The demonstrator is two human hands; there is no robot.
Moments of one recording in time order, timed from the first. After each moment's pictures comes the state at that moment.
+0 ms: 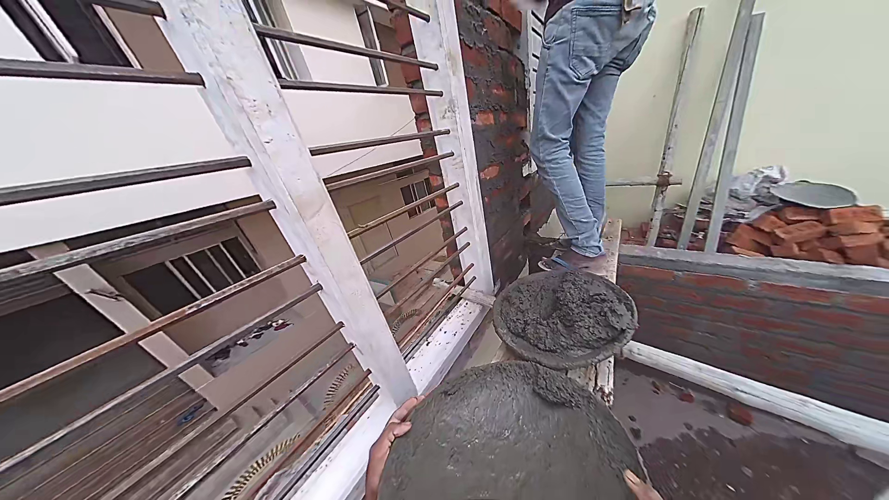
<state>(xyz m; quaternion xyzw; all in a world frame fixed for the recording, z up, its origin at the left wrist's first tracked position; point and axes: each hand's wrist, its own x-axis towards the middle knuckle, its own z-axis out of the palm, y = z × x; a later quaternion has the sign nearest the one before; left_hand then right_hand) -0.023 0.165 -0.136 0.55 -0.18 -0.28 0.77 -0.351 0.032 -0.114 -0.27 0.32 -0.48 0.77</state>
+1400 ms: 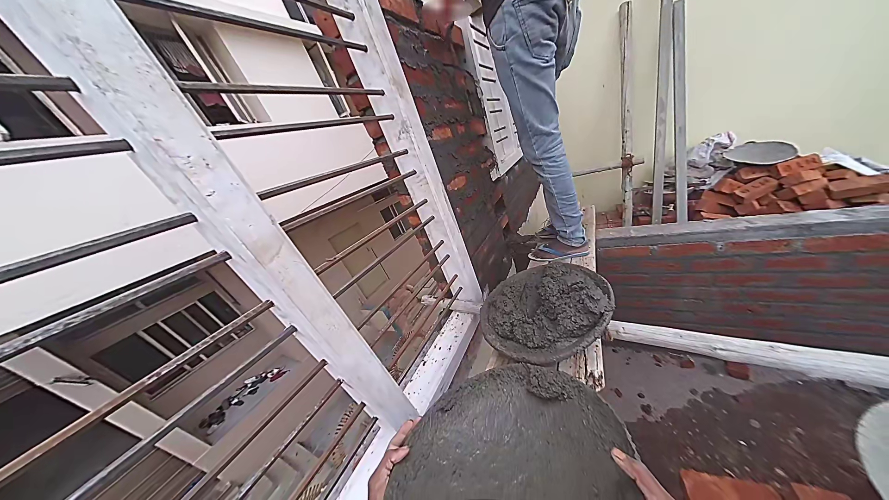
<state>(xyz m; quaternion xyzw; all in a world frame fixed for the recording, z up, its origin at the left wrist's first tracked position) -0.022 0.169 -0.135 0.54 -0.21 -0.29 0.76 -0.347 0.034 -0.115 -0.24 0.35 -0.47 0.77</state>
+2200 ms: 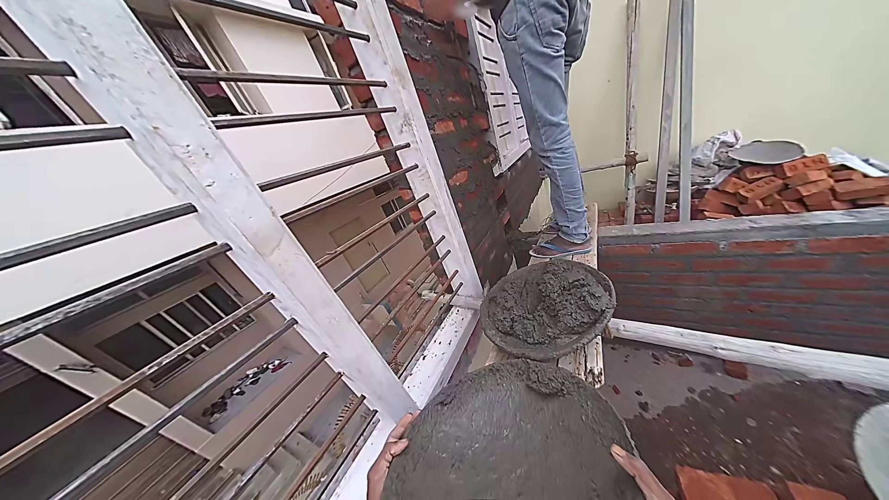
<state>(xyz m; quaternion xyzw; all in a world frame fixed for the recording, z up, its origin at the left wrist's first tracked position) -0.025 0.168 -0.134 0.54 -0.20 -0.28 0.77 -0.347 0.037 -0.107 -0.24 0.36 -0.48 0.77</state>
